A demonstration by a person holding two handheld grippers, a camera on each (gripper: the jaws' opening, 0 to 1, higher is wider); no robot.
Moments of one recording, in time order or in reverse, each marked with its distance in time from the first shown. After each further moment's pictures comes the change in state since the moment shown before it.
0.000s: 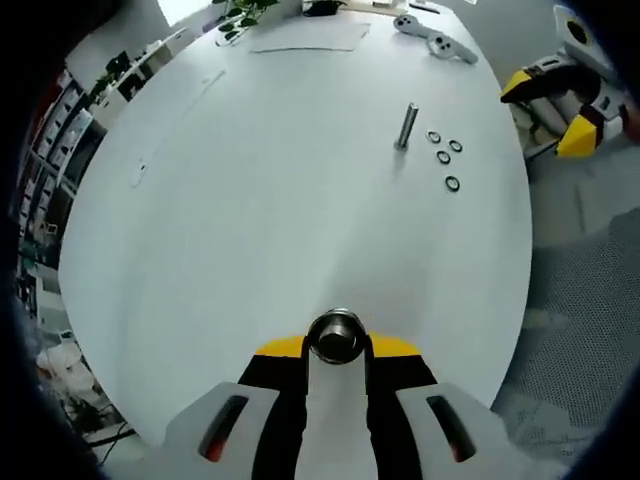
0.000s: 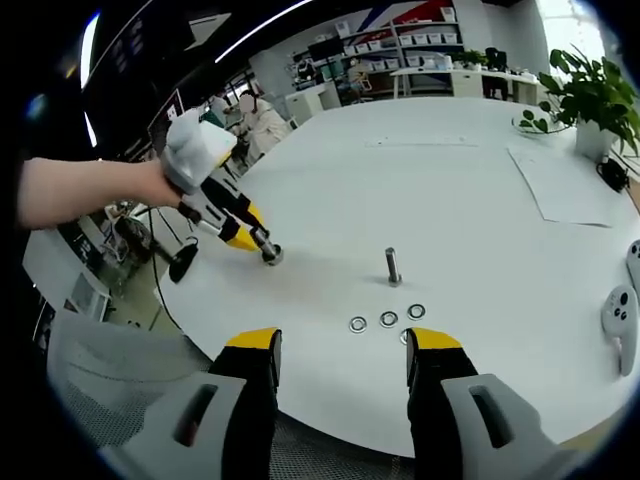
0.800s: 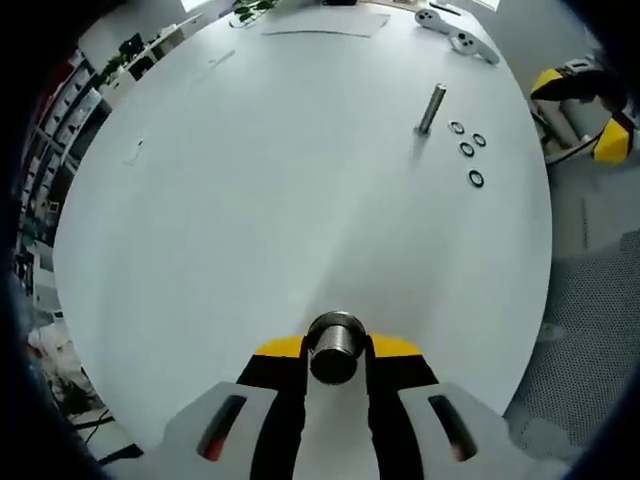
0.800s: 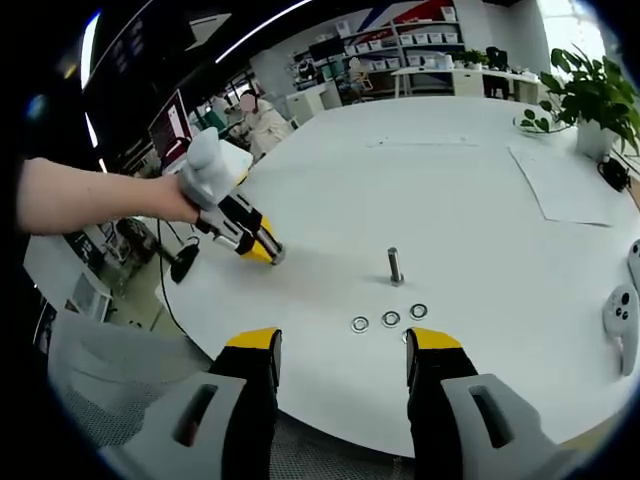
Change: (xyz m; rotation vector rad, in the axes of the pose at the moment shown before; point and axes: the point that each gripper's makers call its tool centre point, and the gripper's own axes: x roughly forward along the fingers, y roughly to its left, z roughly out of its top) left arm 0.025 -0.004 -0.005 -0.070 -0.004 0.005; right arm 0.001 0.001 0.000 0.003 -0.001 0.006
